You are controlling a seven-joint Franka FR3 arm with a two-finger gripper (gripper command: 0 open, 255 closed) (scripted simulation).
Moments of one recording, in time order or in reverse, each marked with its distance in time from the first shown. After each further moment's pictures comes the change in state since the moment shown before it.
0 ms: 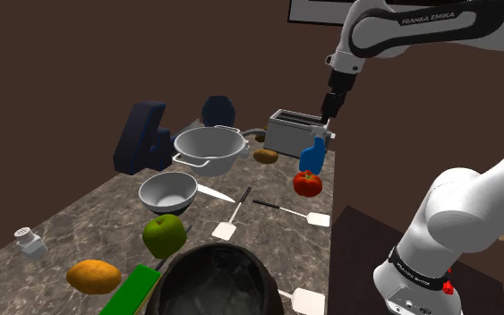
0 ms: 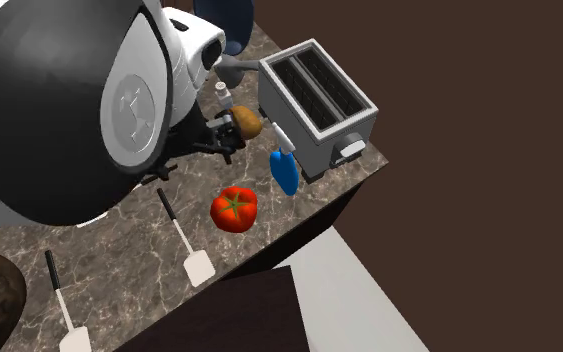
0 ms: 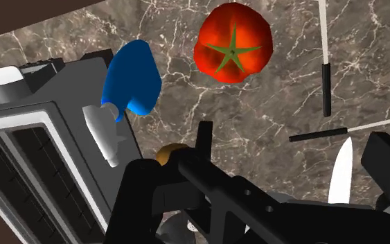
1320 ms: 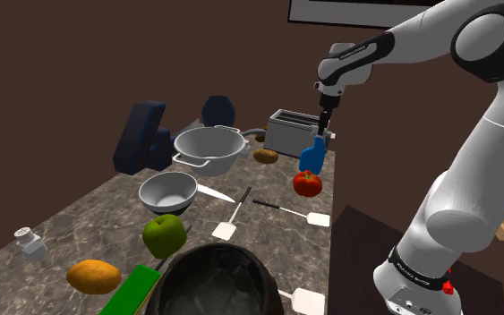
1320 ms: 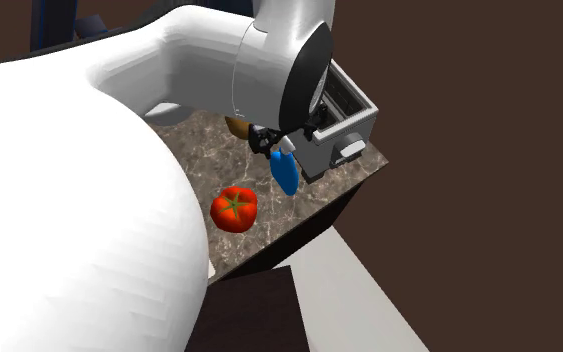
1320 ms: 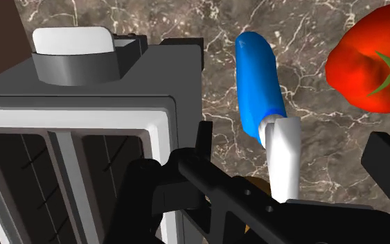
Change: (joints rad) arm -0.012 0.529 -0.266 0.225 0.084 0.223 -0.495
